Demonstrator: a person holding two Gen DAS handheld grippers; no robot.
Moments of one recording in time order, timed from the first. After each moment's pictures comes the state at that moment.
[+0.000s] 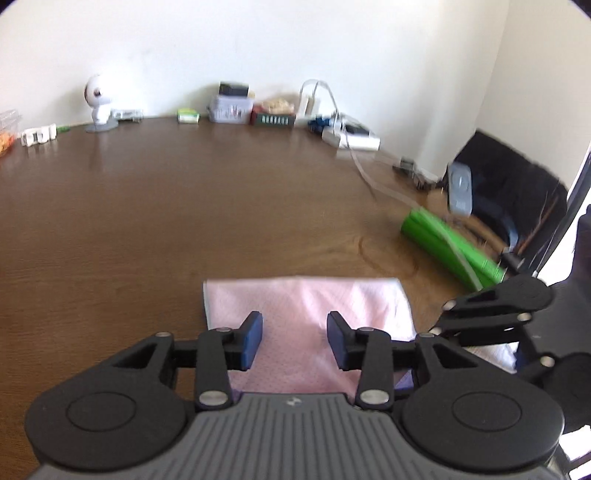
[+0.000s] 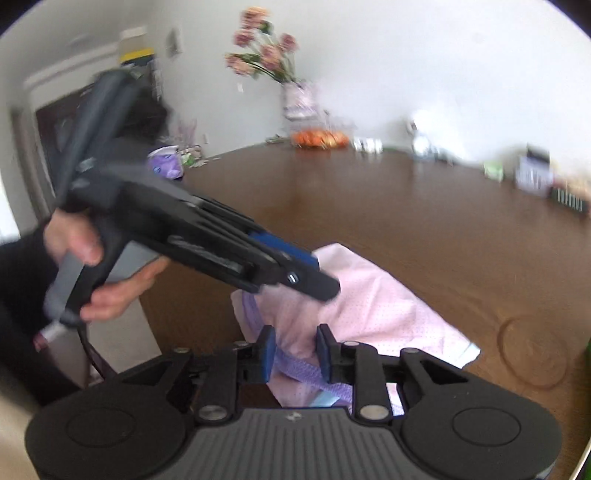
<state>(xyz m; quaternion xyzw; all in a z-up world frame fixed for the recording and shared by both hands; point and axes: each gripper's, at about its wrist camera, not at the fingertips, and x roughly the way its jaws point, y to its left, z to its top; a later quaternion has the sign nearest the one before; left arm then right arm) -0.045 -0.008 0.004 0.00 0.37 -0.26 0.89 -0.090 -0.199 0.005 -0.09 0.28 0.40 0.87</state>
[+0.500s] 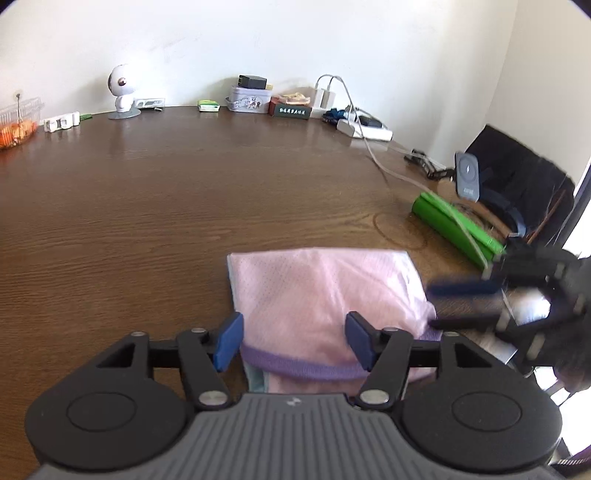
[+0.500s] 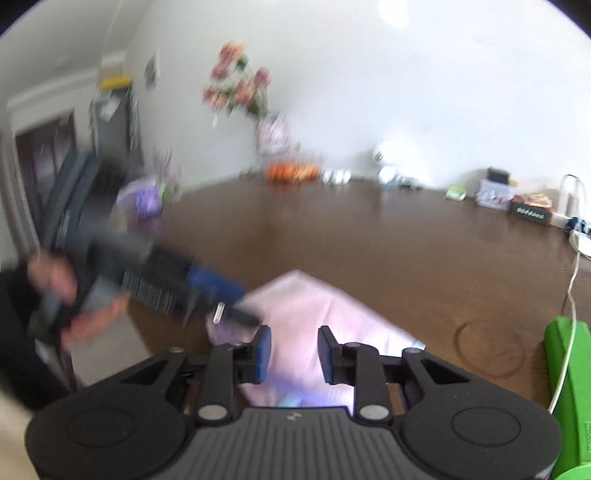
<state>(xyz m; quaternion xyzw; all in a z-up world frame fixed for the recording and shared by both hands) -0.079 0.023 0.002 0.00 0.37 -0.24 0.90 -0.103 -0.223 0.029 -0.03 0.25 0.35 0.90</state>
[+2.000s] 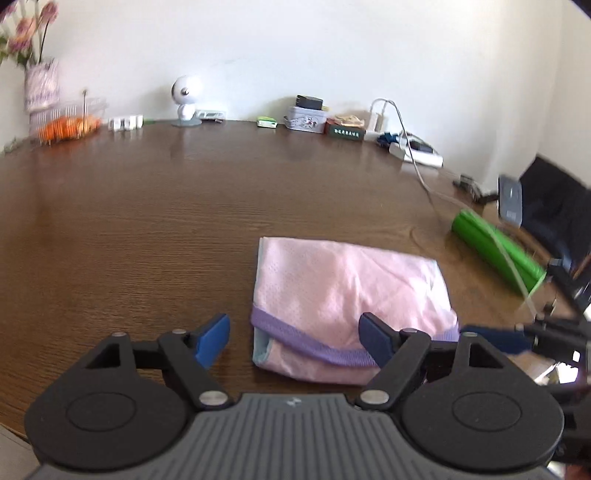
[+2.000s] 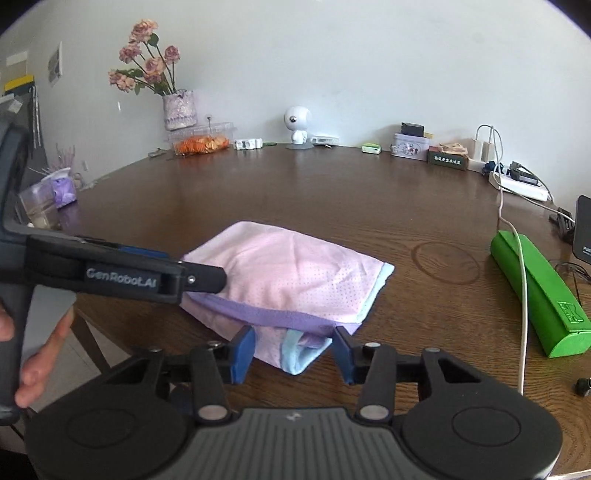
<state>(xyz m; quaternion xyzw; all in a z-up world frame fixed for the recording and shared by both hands) -0.116 0.007 -0.008 -0.01 0.32 -0.13 0.94 -0.147 -0.184 -0.006 -0.02 0.31 0.18 0.93</state>
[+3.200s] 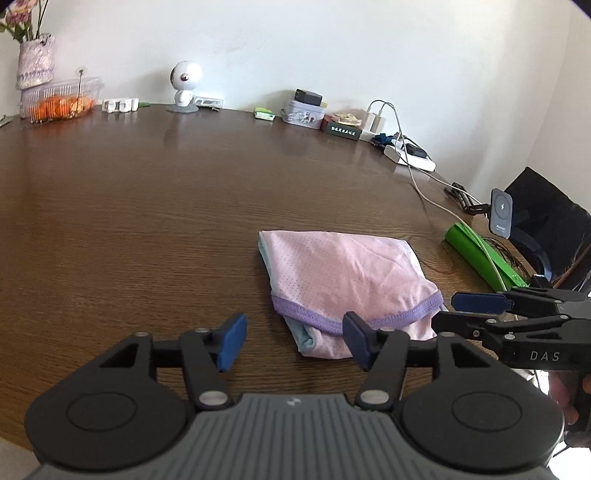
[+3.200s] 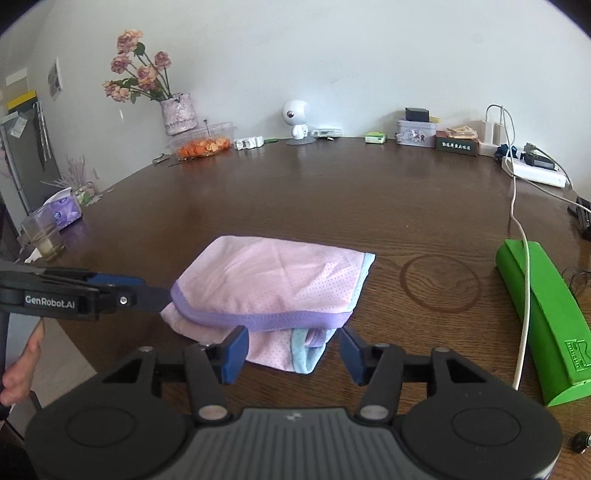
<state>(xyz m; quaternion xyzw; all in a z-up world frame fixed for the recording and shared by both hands) -0.097 0.040 0.003 -0.05 0.34 -0.18 0.92 -0.097 -0.210 0.004 0.00 0.34 0.22 0.91</state>
